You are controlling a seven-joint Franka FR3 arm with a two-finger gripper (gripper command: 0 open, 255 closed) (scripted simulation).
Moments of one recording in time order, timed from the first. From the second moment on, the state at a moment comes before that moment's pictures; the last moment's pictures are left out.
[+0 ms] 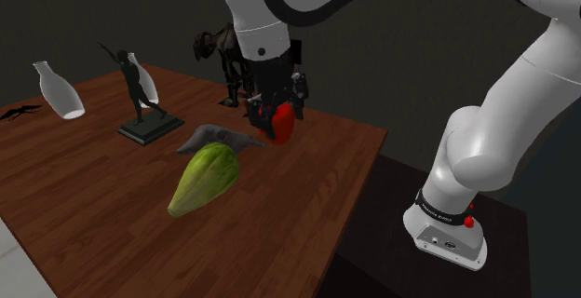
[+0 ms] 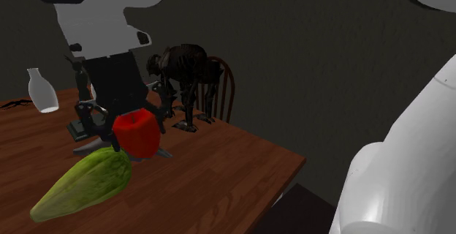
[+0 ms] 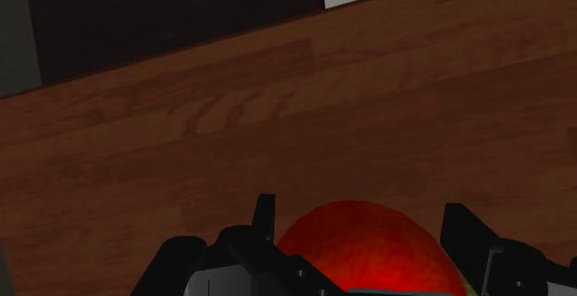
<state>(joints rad) 0.19 -0.26 0.41 -2.00 0.09 1.59 0.73</state>
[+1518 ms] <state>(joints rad) 0.29 0.00 0.58 -1.94 0.04 1.76 1.02</state>
